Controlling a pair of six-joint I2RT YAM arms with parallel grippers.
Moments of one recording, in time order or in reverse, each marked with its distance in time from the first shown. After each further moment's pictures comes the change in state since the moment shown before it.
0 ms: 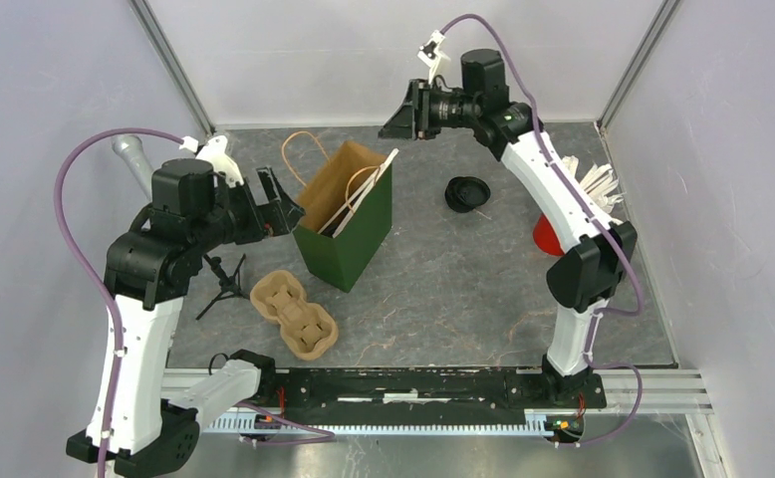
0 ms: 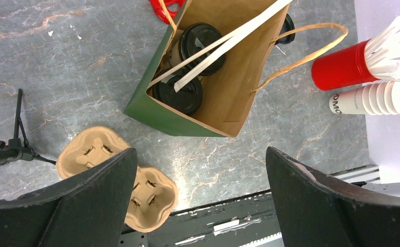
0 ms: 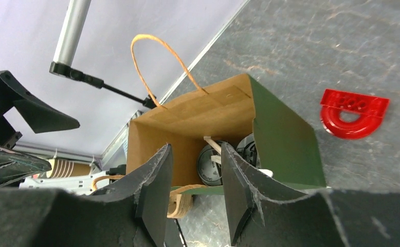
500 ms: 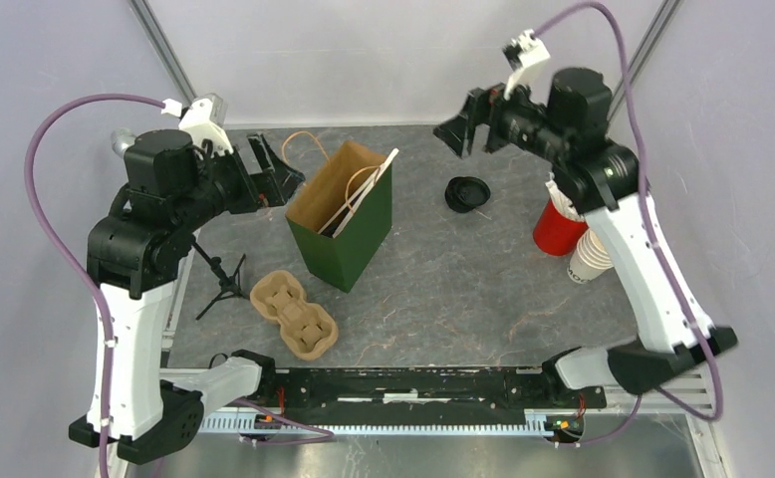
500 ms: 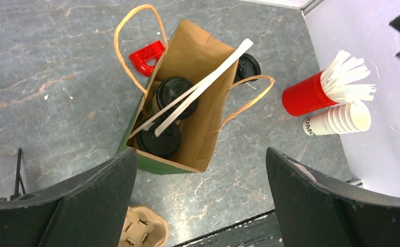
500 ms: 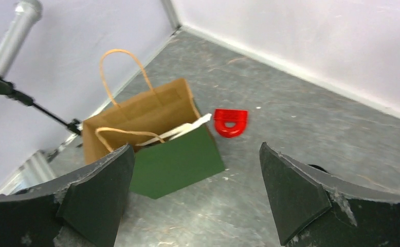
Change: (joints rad) left arm 0.000 0.110 0.236 0.034 0.030 0.033; right arm -0.036 -0.484 -0.199 -0.116 0.415 -0.251
